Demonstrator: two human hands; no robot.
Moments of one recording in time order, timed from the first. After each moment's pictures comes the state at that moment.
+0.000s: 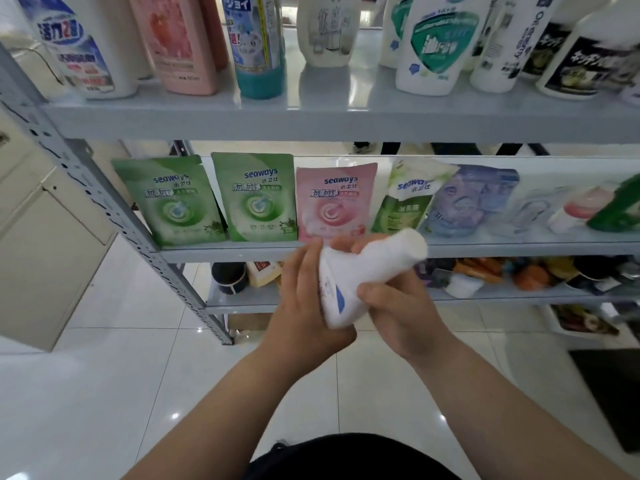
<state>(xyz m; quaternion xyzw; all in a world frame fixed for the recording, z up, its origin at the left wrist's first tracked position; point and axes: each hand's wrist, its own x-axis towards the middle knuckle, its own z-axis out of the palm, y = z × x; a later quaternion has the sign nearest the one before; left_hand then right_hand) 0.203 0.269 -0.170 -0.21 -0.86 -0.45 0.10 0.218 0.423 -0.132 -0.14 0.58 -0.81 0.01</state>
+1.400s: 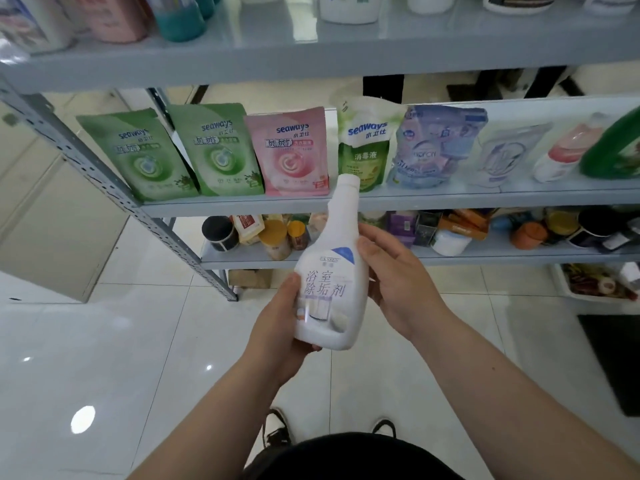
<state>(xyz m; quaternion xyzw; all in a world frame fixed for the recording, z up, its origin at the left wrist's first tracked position) 0.316 0.373 -0.181 0.24 -0.51 -0.79 -0.23 0.292 0.544 -0.161 0.11 0.58 -0.81 0.08</state>
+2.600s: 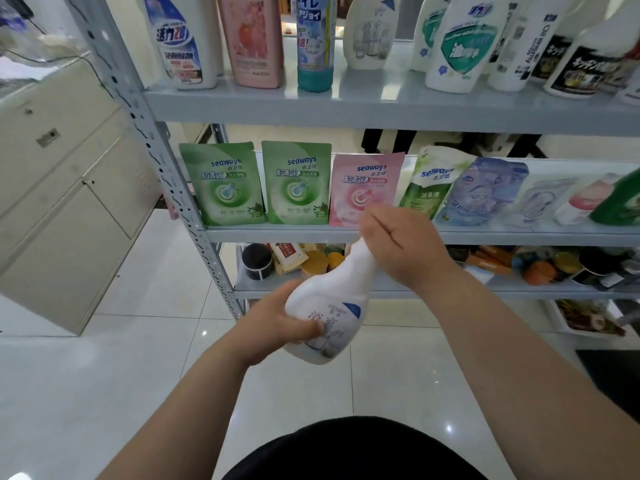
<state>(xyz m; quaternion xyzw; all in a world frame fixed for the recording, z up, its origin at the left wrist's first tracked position) 0.256 0.129 -0.178 -0.12 -0.74 -0.61 -0.26 0.241 0.364 -0.079 -0.17 0.91 -0.35 -0.15</state>
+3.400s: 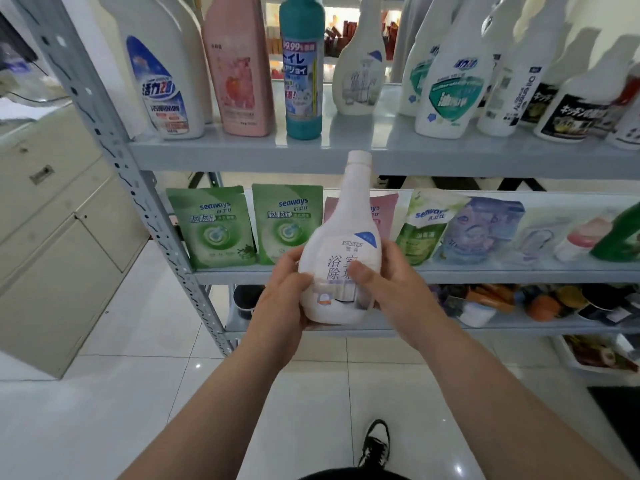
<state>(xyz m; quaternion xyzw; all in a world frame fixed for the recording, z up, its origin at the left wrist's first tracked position) 0.190 0.196 -0.124 0.00 -0.56 -0.82 -0.14 0.205 0.377 -0.108 0.00 0.70 -0.71 -0.01</state>
